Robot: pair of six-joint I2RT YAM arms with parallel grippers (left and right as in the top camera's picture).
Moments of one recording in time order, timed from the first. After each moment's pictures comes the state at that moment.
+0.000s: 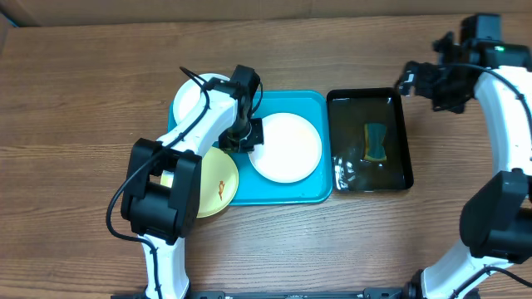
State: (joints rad) left arm -0.34 2.09 1.56 -1.03 0.13 -0.43; right arm -0.18 1.89 1.72 -1.10 -0.26 0.12
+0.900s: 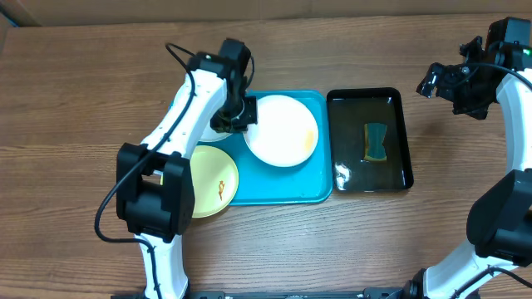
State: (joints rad) left arm -0.29 2.09 1.81 -1.22 0.15 -0.36; right arm -0.25 1.89 1.72 -1.11 -0.24 0.13
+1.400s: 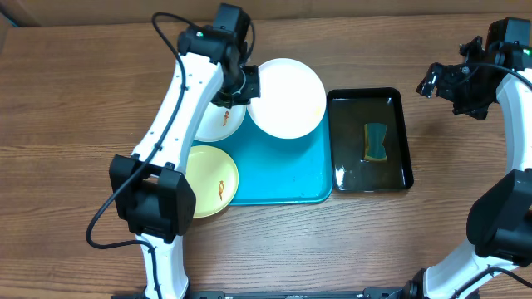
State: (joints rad) left arm -0.33 2.09 2.04 -1.27 0.10 -0.39; right arm -0.25 1.89 1.72 -1.11 -0.24 0.13
